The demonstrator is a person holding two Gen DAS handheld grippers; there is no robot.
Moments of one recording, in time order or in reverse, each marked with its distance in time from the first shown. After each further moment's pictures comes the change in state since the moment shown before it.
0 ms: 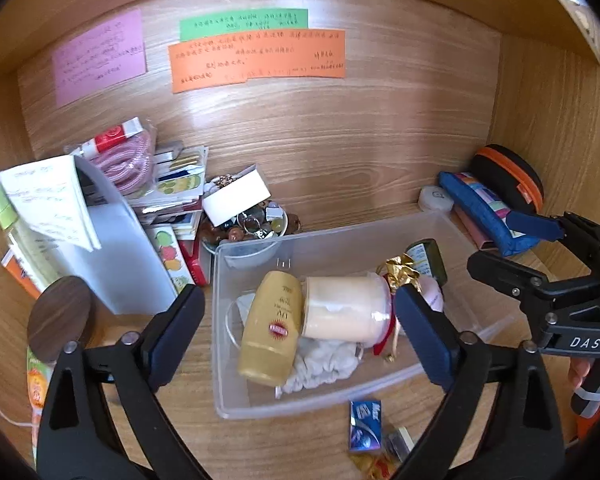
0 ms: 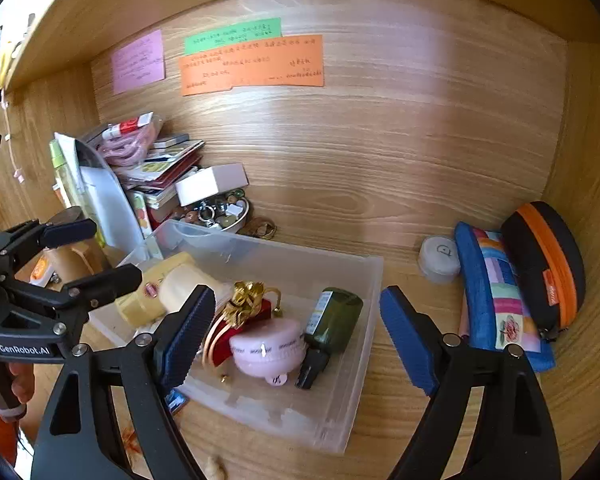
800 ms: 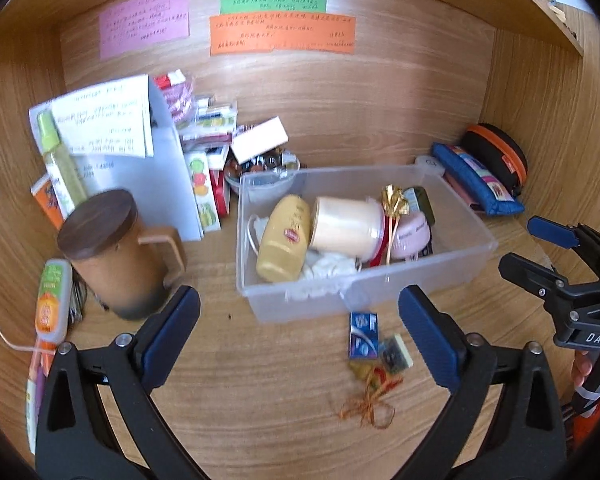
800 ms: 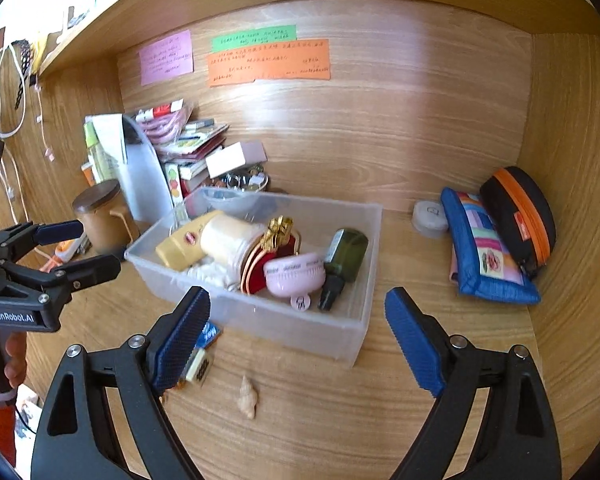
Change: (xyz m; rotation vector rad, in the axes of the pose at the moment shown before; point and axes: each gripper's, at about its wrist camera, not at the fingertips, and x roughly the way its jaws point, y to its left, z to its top) left arm -0.047 0.012 -0.059 -0.055 0.070 0.000; right arm -0.057 0.019 -0.055 0.014 0.009 -0.001
